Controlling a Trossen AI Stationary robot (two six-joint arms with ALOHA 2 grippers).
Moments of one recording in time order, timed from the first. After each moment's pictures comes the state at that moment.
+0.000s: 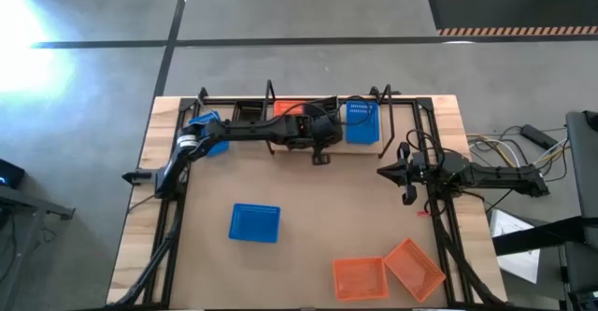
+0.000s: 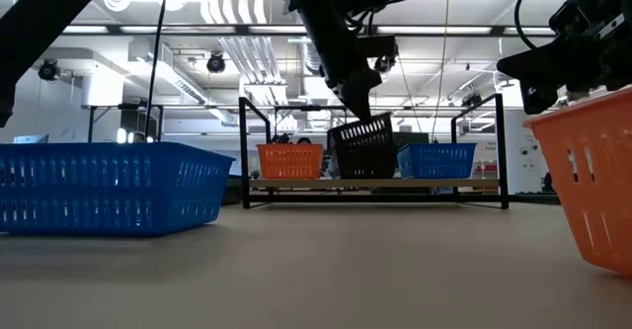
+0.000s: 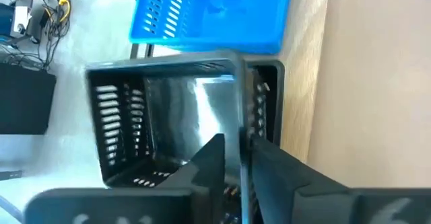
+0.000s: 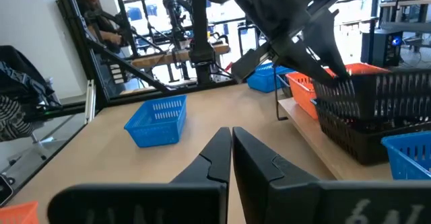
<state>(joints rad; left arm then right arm) 0.16 2.09 1.90 -0.71 -0.44 0.27 -0.03 0.05 0.01 0.01 0.00 0.16</state>
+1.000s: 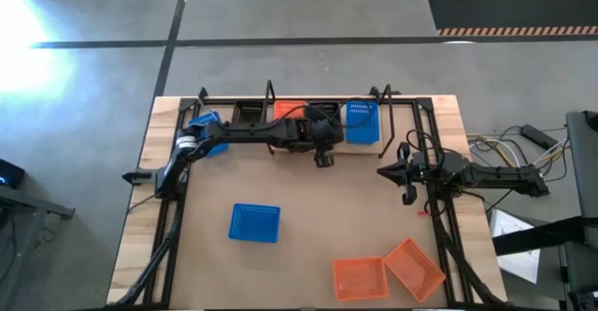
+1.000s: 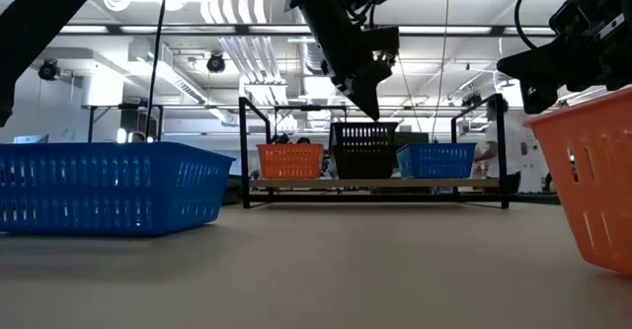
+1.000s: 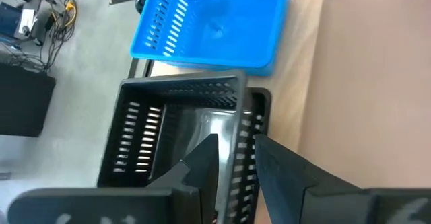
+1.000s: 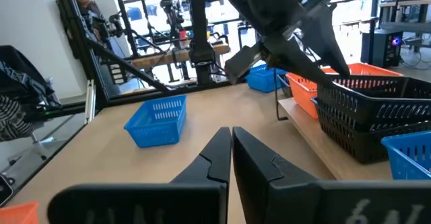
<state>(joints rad) 0.14 2.09 1.89 -0.65 -0.45 0.21 -0.03 0.05 0.01 0.01 0.00 0.16</state>
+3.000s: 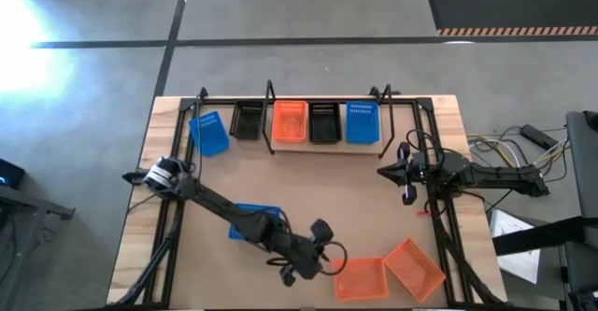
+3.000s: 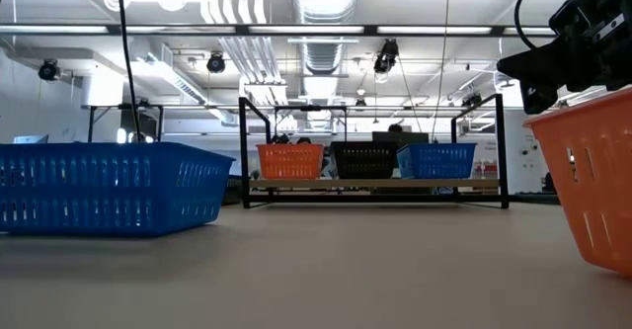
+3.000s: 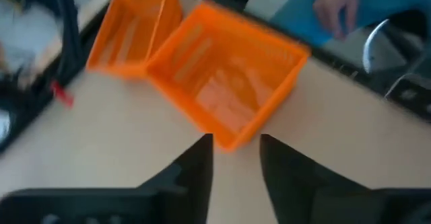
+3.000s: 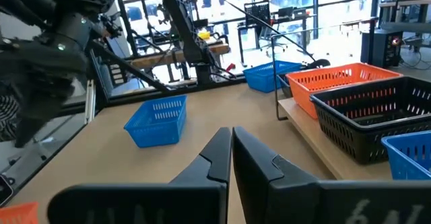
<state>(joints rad) -0.46 1.96 1.54 -0.23 -0.07 0.47 -0.03 0.05 0.01 0.01 0.00 0.16</state>
